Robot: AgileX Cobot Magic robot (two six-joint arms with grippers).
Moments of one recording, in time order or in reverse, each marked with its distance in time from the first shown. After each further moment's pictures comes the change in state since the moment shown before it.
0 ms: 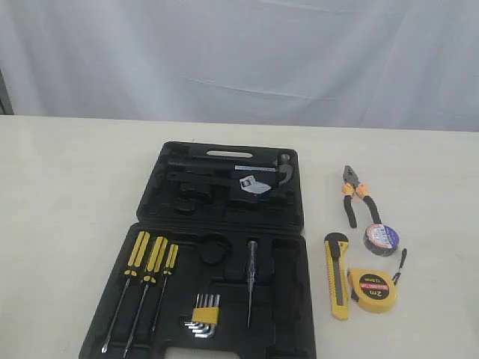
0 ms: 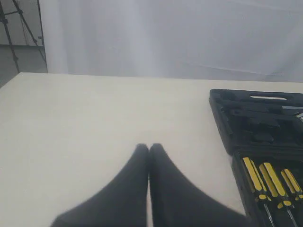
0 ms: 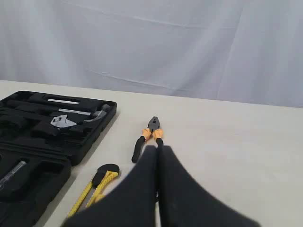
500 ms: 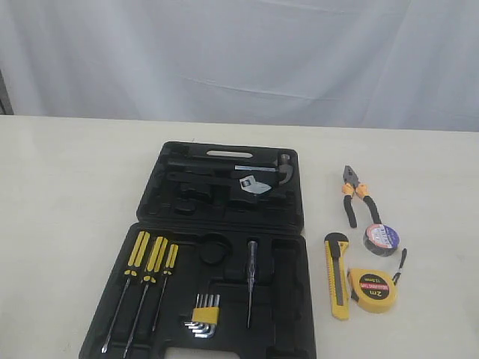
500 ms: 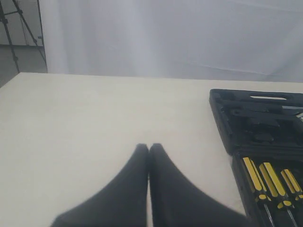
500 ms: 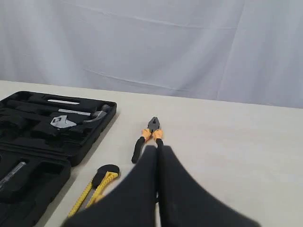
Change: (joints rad) left arm 0.000 0.000 0.000 0.000 0.000 0.000; right arm 0.000 0.000 0.000 0.000 0.000 0.000
